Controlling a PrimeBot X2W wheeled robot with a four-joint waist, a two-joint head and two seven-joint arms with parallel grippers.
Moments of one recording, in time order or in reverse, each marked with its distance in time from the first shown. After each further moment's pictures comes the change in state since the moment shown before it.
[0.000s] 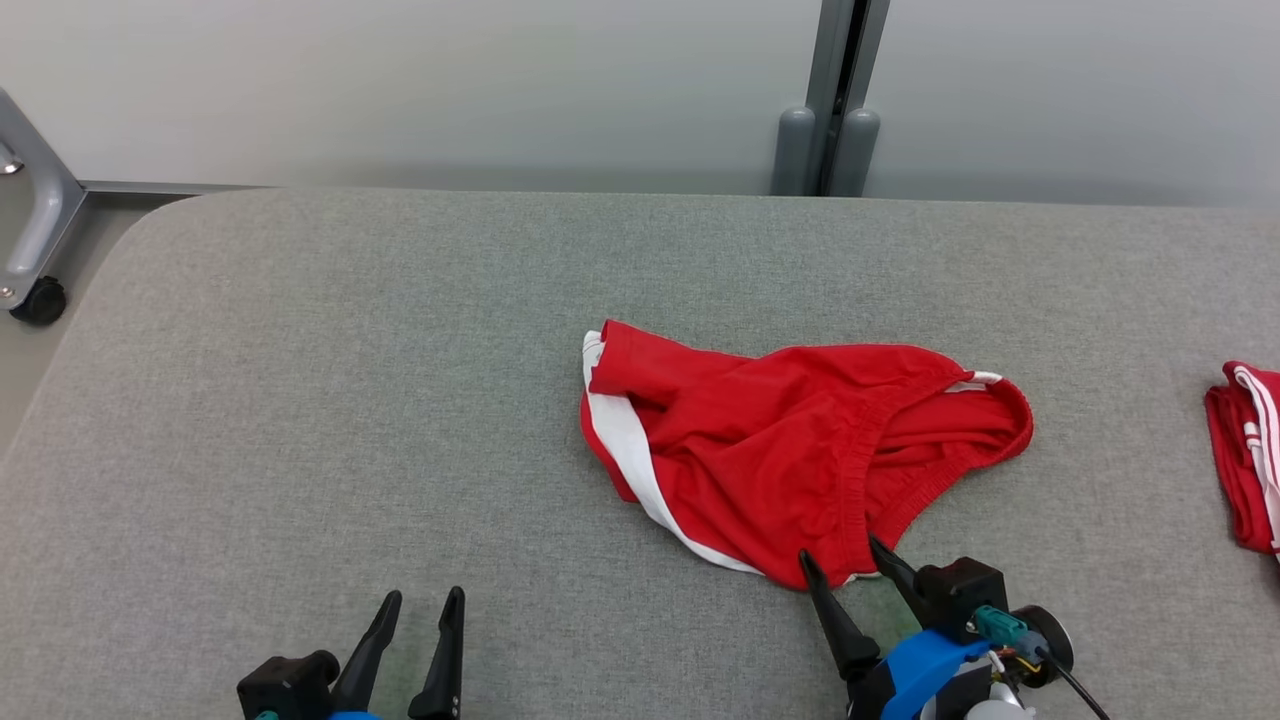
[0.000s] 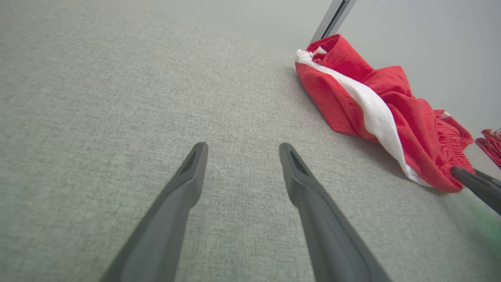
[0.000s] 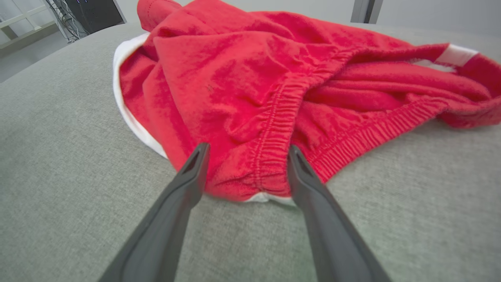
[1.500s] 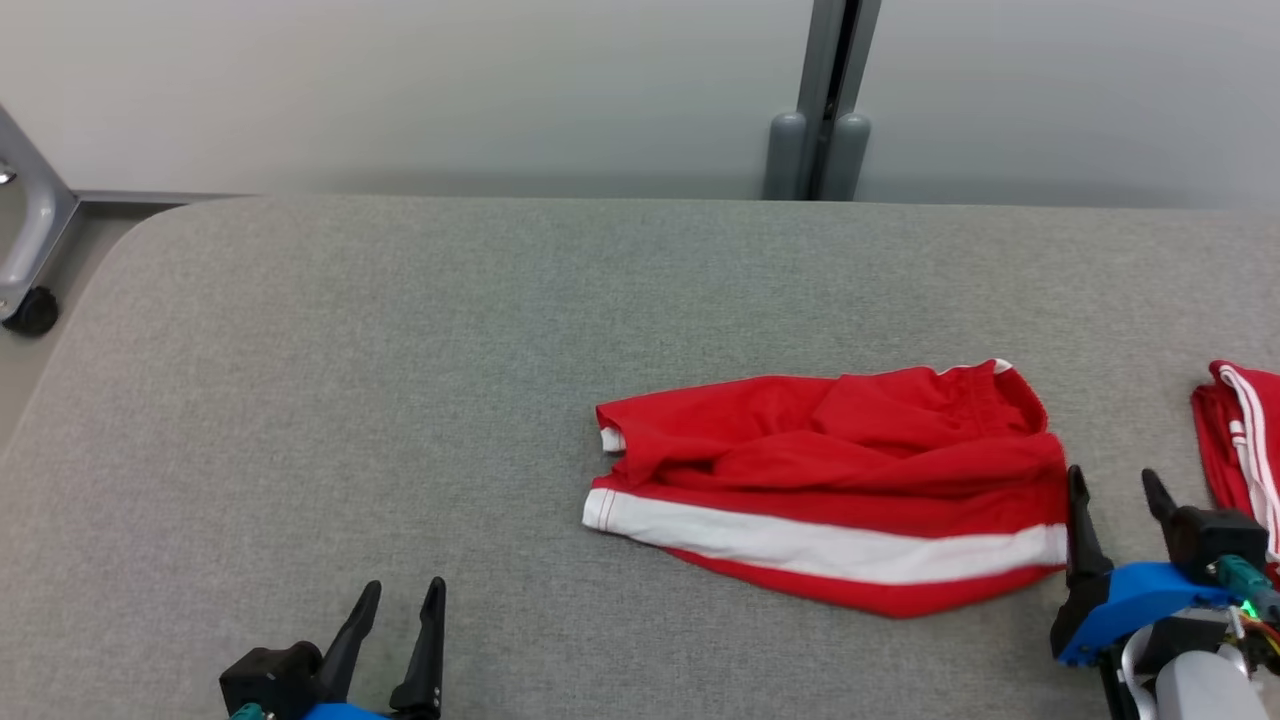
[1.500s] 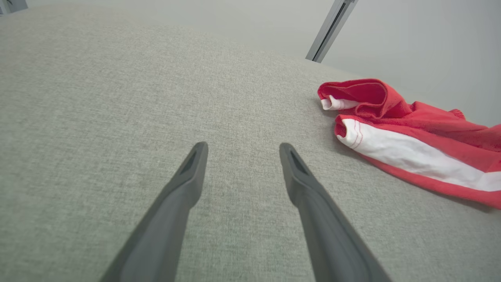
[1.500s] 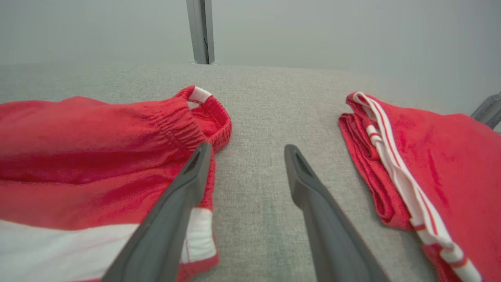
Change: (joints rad) left arm -0.012 0.019 0.012 0.001 0.015 0.000 0.000; right arm -0.056 -0.002 -0.596 -0.001 -0.295 0.000 0.004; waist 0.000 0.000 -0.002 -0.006
